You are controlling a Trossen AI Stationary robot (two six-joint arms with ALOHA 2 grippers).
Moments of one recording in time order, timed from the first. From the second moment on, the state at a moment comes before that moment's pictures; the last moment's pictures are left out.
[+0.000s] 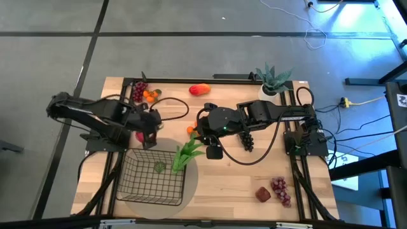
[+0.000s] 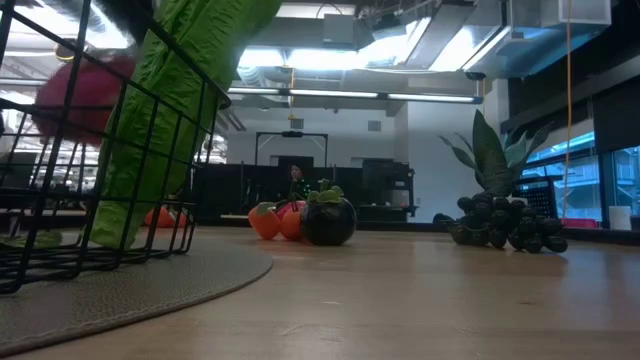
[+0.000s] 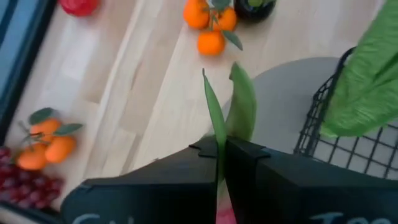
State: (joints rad) left arm -0.21 1.09 1.20 -1.17 -0.34 -0.45; right arm 0.21 1.92 2.27 -1.04 0.15 0.02
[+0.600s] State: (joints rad) left arm -0.56 1.10 1.42 -0.98 -0.31 -0.68; right arm 0.21 1.92 2.27 -1.05 0.05 -0.07
